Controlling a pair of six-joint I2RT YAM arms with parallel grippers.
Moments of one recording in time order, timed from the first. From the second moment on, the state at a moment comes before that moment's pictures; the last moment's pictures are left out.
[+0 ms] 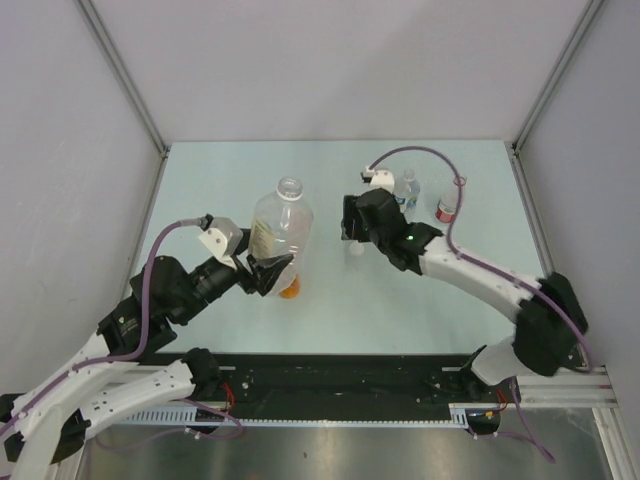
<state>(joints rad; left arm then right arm) -0.95 0.59 0.94 -0.35 -0.16 -0.03 0.76 1.56 1.10 -0.19 0.35 0.49</state>
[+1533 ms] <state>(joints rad) -0.95 0.88 0.94 -0.26 0.39 0.03 0.80 0.88 1.23 -0.40 -0.27 0.43</state>
